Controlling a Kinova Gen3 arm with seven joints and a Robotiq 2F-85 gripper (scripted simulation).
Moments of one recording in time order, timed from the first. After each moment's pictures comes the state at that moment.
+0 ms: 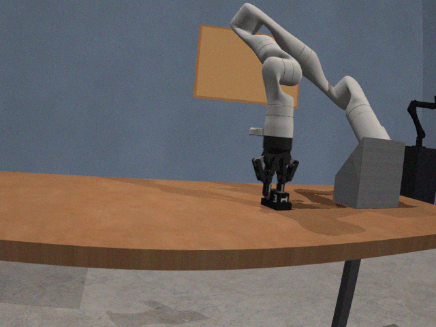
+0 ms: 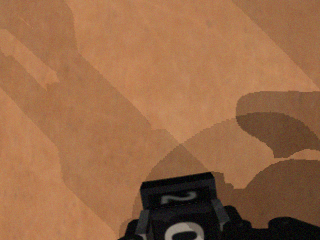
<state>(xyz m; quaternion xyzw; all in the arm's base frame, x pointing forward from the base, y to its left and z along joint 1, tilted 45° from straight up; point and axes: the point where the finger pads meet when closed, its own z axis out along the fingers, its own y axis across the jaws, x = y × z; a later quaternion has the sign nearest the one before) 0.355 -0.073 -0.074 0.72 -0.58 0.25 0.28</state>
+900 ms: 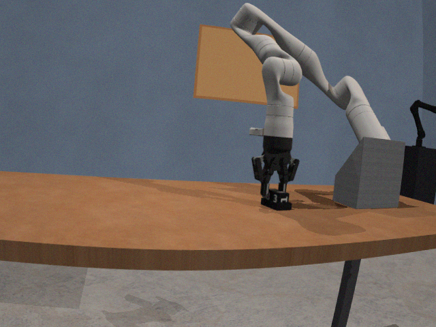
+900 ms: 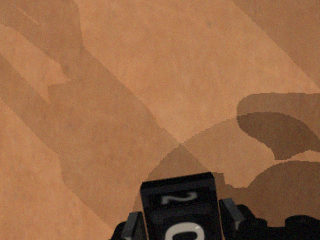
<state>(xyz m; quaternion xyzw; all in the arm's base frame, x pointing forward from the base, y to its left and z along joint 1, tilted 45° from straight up) 0.355 -0.073 -0.074 0.72 -0.58 0.25 0.28</state>
